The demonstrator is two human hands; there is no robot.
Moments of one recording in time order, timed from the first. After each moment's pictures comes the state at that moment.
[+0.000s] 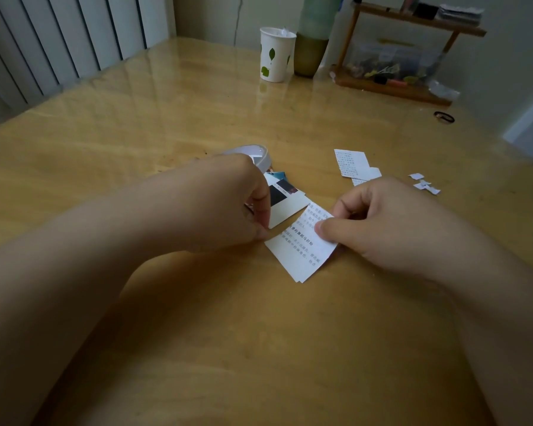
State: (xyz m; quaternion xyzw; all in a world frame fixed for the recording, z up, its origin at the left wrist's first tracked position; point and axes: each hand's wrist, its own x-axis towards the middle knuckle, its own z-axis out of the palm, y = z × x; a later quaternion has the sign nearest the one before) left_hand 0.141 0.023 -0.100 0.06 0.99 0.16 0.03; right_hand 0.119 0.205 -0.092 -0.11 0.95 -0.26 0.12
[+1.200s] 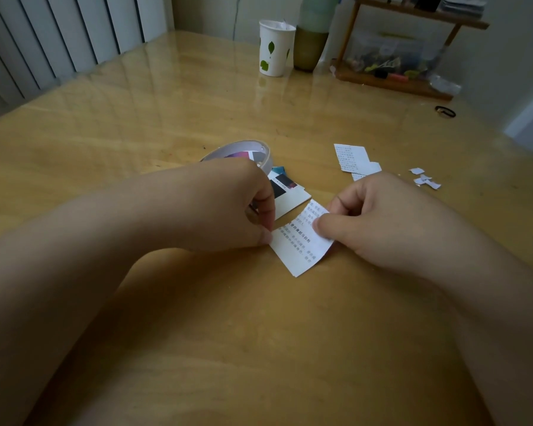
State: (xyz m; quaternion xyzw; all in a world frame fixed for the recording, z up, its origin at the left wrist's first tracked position) left_hand 0.140 0.024 -0.103 0.08 0.97 0.19 0.08; right_hand 0.121 0.202 -0.094 -0.11 0.96 -0.24 0.10
